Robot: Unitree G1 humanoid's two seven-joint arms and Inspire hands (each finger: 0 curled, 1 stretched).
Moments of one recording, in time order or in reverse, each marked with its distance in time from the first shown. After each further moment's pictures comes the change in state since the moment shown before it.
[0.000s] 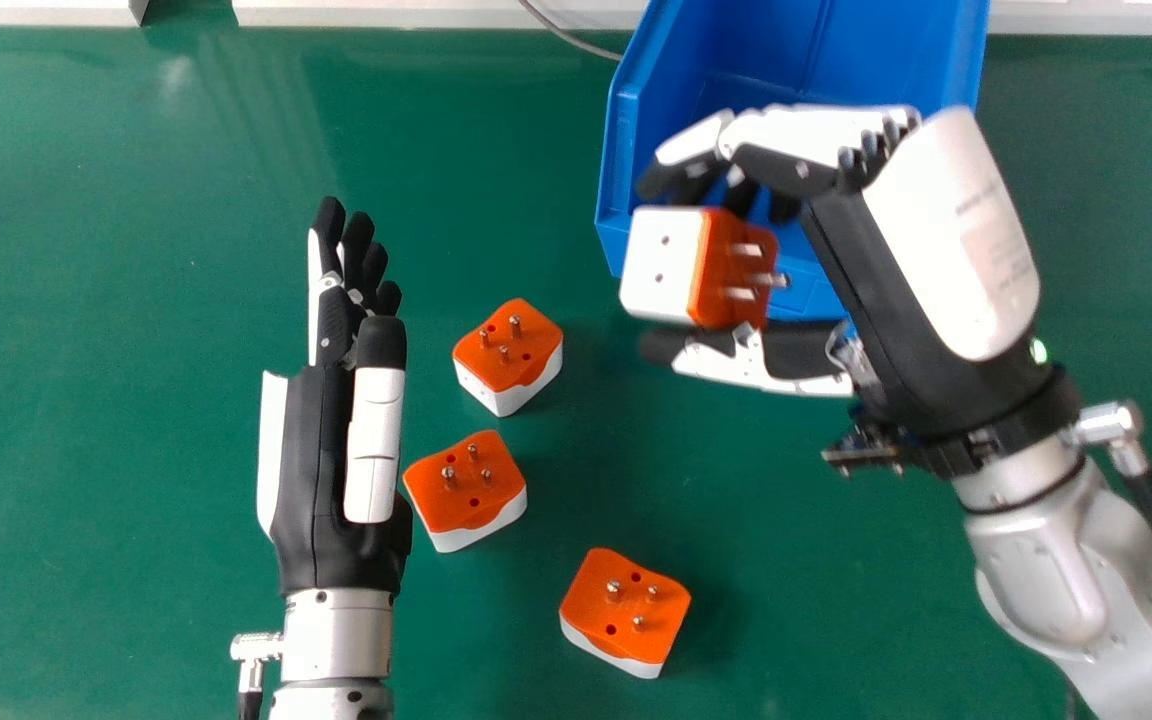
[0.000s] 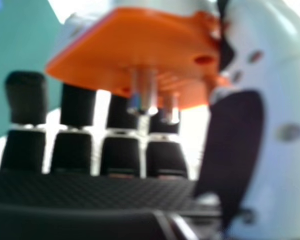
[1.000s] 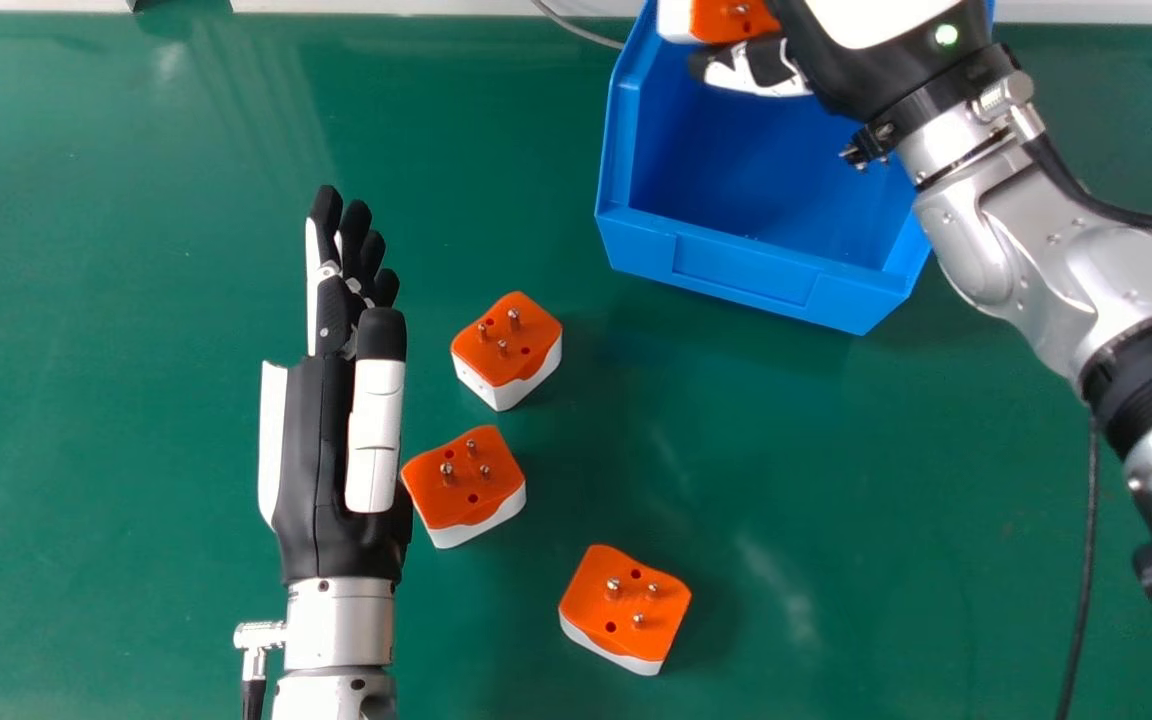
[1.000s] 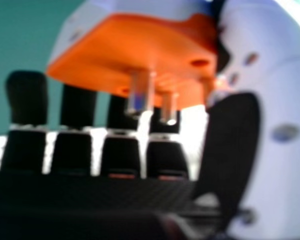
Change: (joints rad) left arm -0.039 -0.002 0.010 0.059 0.000 -0.046 0.002; right arm -0.795 -0.010 0.267 0.989 -0.308 0.272 -0.303
